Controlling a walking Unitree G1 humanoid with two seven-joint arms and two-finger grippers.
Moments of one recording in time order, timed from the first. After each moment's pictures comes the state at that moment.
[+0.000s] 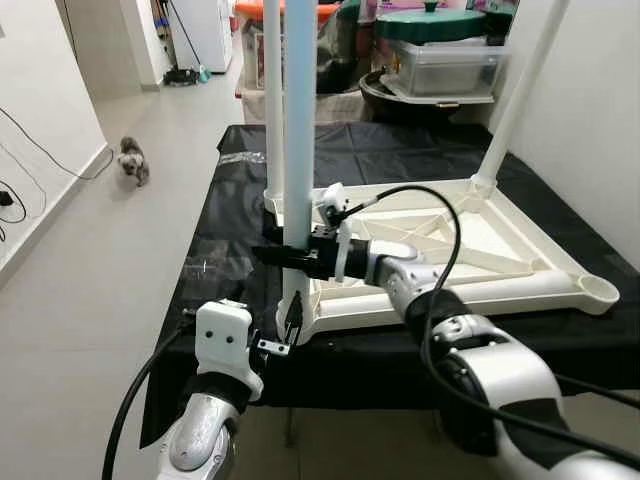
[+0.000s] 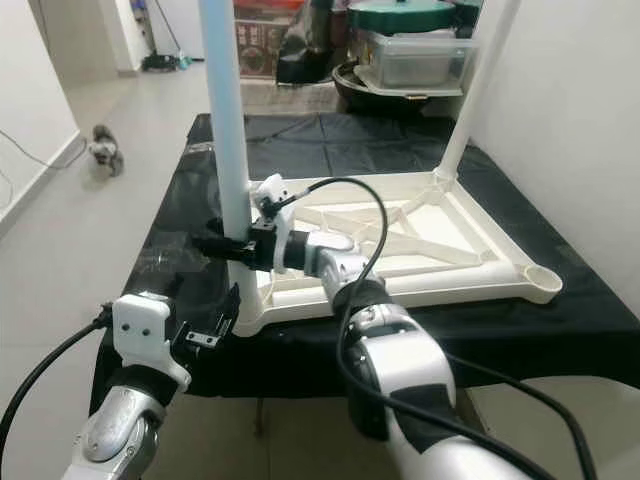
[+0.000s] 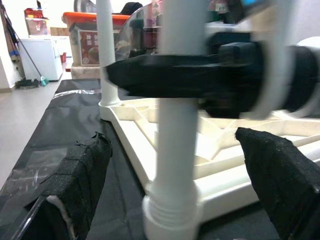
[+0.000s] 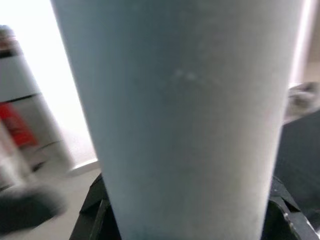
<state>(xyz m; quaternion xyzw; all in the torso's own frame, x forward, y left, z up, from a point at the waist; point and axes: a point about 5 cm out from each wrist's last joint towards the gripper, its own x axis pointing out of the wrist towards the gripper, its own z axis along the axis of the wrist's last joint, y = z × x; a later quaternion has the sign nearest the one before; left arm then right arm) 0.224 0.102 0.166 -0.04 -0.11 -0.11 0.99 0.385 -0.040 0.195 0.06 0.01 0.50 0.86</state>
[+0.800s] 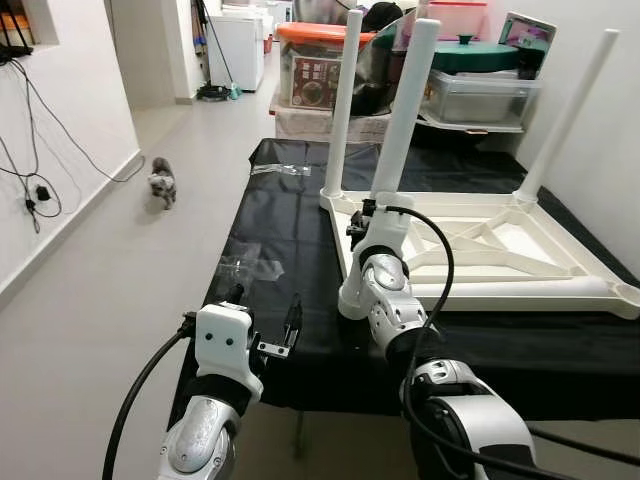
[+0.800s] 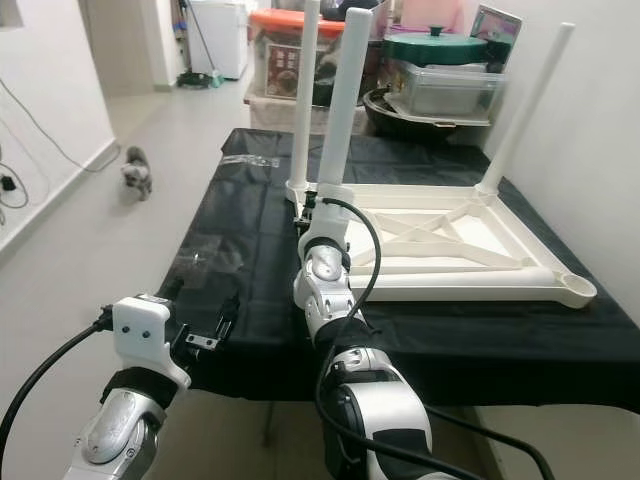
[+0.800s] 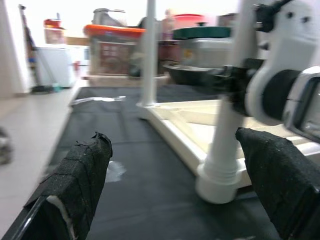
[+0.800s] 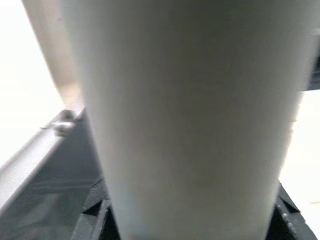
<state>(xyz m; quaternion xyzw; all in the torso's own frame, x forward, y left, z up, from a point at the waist) 0.223 0.102 0.164 -0.04 -0.11 -0.11 0.99 0.393 -0.063 0.172 0.12 0.00 0.05 0.99</state>
